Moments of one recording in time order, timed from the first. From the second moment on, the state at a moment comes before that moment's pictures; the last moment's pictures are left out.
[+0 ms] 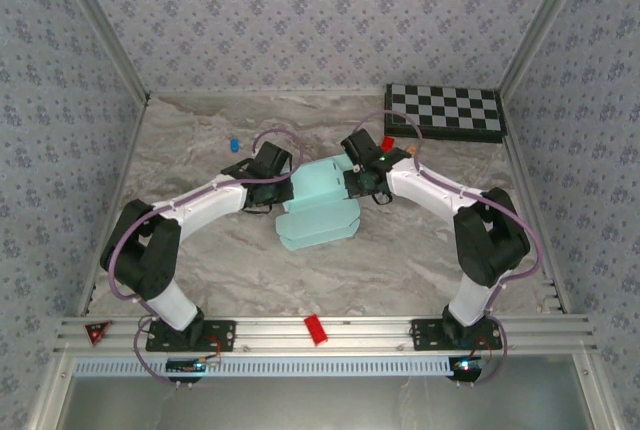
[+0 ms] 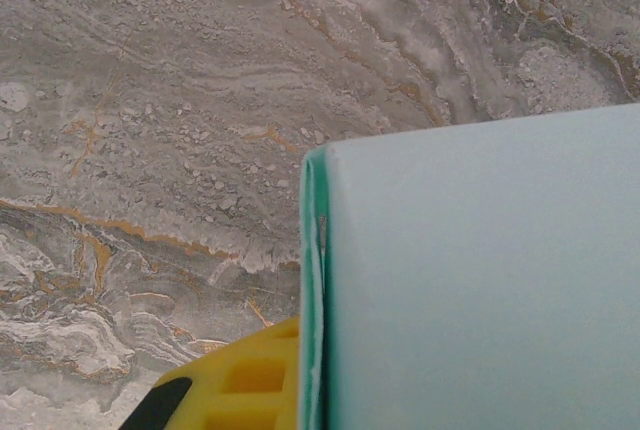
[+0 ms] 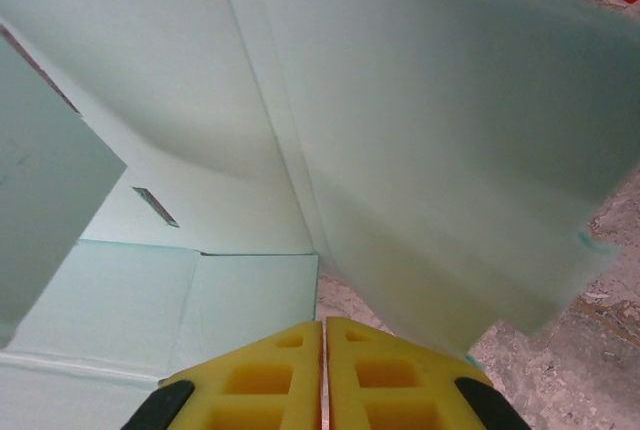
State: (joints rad) left arm -0.60 1.62 1.06 -0.44 -0.10 -0.67; right arm 0.60 1.73 1.26 -0.64 0.15 0.31
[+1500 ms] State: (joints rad) left arm -0.60 1.62 1.06 -0.42 -0.07 -0.68; right arm 0.55 1.69 1.18 -0.37 -0.24 0.32
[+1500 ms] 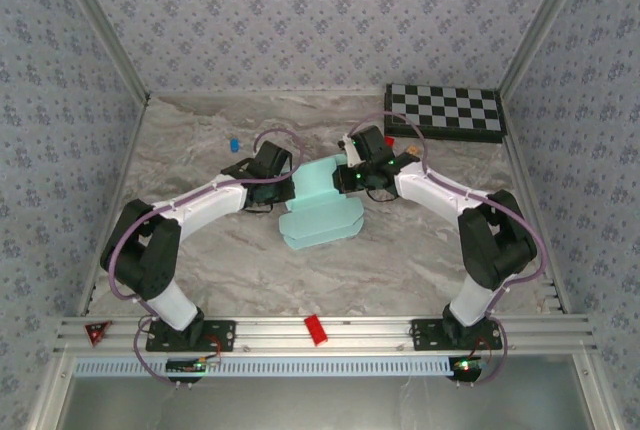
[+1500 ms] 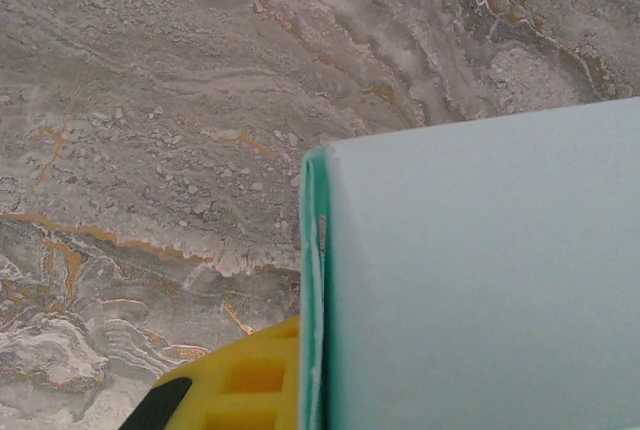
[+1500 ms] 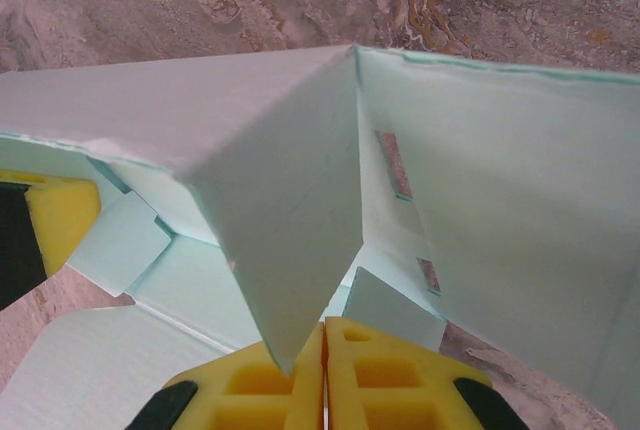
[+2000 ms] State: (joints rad) left arm -0.60 1.62 1.06 -0.39 -0.07 -0.67; right arm 0.55 1.51 1.11 -0.37 -0.13 0.23
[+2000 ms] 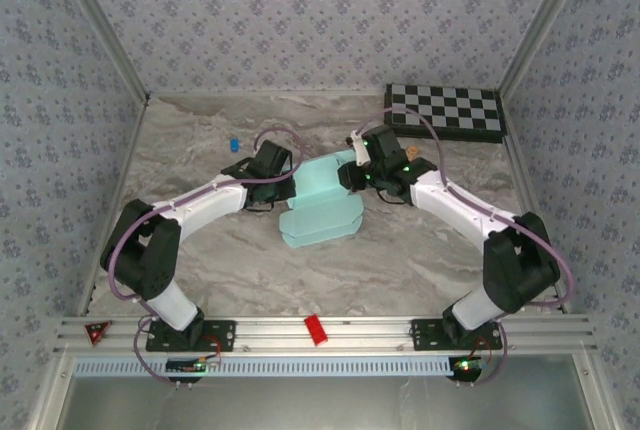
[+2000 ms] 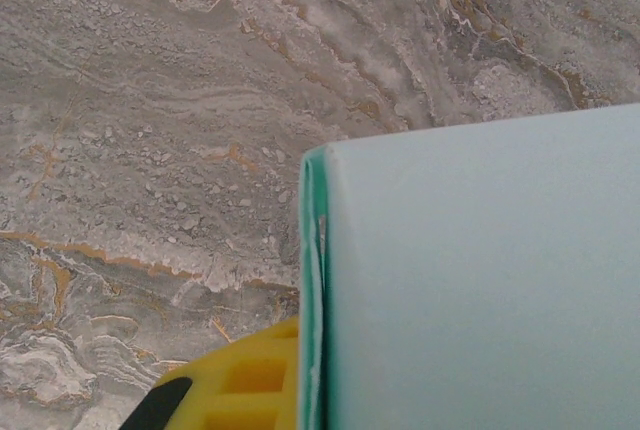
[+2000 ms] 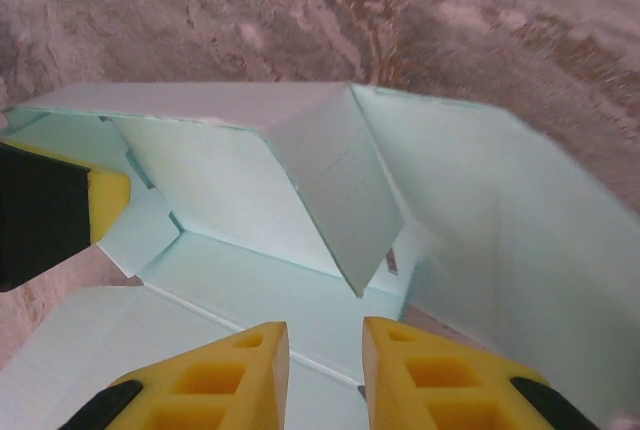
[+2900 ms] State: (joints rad) left arm -0.60 1.61 1.06 -0.37 -0.04 -0.66; right arm 0.33 1.49 1.06 -0.41 -0.09 0.17
